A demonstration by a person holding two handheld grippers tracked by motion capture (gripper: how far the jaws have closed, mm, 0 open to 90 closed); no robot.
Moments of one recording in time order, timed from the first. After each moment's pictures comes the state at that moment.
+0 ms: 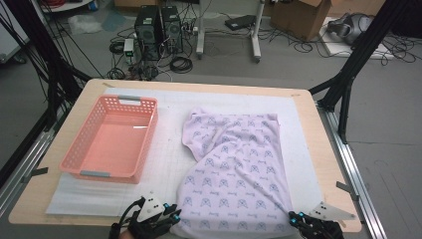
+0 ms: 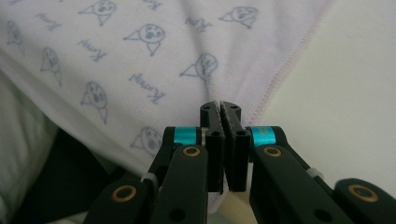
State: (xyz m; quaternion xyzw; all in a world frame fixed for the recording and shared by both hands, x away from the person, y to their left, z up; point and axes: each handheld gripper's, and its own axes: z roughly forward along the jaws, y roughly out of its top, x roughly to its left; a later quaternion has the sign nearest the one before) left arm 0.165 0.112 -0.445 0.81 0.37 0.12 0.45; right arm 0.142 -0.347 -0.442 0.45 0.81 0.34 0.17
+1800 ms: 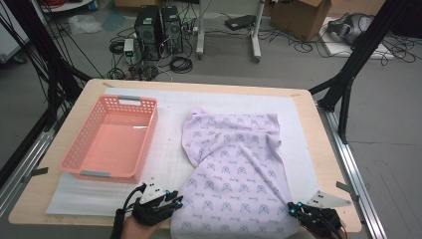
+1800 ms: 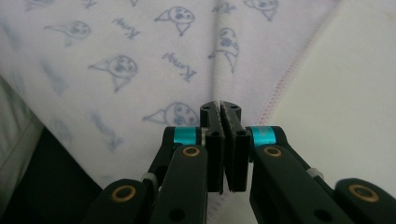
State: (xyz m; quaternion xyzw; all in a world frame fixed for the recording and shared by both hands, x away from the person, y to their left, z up) left arm 0.198 0.113 -0.443 0.79 0.40 0.12 0.46; right arm 0.171 -0.353 -0.441 0.42 0.82 0.35 0.16
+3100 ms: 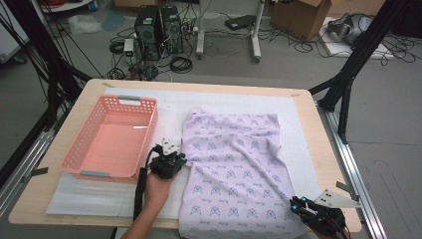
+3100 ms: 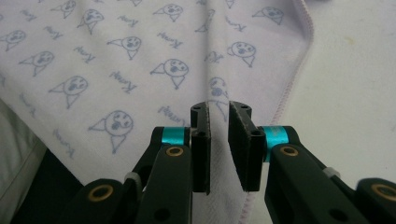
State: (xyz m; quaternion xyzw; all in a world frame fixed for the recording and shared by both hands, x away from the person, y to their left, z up) left arm 0.310 0.098 -0.443 0.75 0.49 0.21 0.40; right arm 0.175 -0.356 -0.437 0.43 0.79 0.39 0.18
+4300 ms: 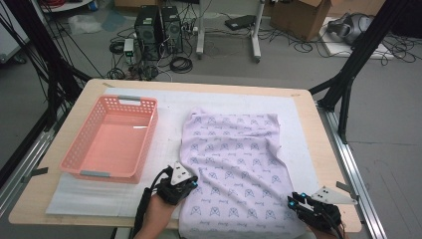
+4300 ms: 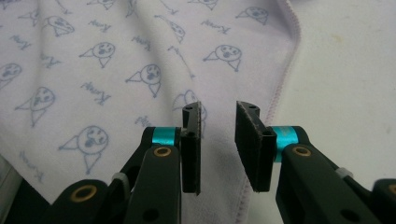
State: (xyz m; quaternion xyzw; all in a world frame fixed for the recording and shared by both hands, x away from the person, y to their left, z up) left arm 0.246 0.075 -0.450 0.81 0.38 0.17 0.42; right arm 0.183 -0.353 -0.443 0.45 0.78 0.39 0.20
